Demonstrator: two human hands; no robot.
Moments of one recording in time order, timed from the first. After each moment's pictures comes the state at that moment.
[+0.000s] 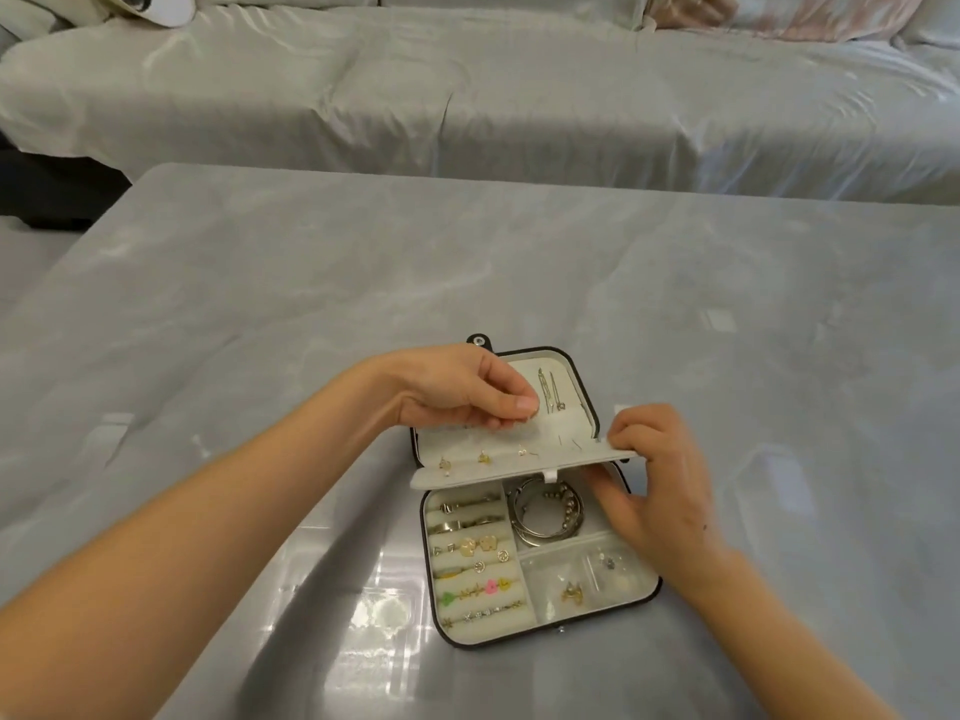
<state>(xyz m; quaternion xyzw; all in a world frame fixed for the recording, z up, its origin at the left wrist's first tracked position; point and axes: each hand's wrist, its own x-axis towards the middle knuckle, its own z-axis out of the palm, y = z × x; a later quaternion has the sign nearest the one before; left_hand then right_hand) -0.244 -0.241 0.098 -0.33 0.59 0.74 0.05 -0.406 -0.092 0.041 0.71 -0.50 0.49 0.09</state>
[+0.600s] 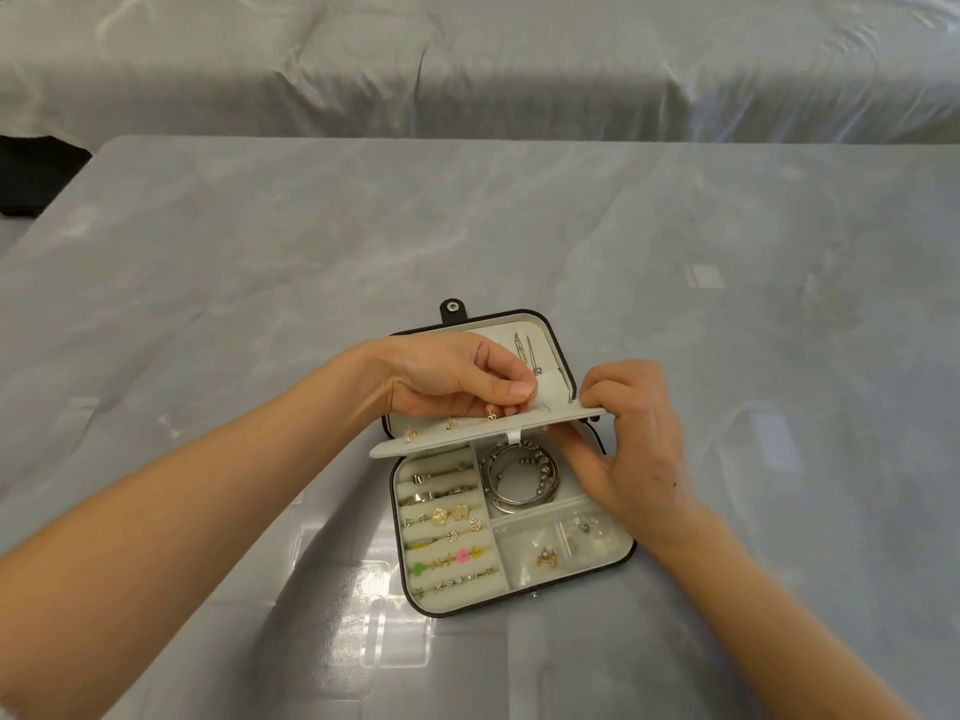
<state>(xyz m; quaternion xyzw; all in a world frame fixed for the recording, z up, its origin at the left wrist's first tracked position) -0.260 -0.230 0.087 -0.27 0.55 0.79 0.08 -0.403 -0.094 0.043 0.70 -0.50 0.50 0.10</state>
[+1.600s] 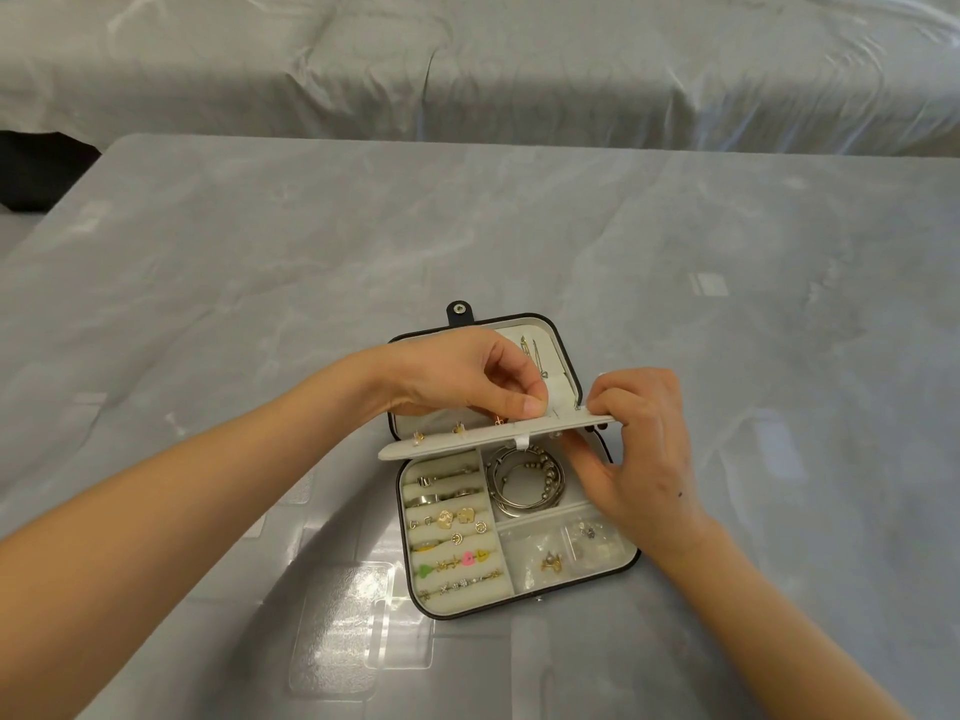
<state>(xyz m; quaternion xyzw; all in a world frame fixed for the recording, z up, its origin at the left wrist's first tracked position) -0.256 -0.220 0.101 -0.26 0.73 0.64 0.05 -0.402 -0.093 0.043 0.70 -0.51 0.49 0.13</state>
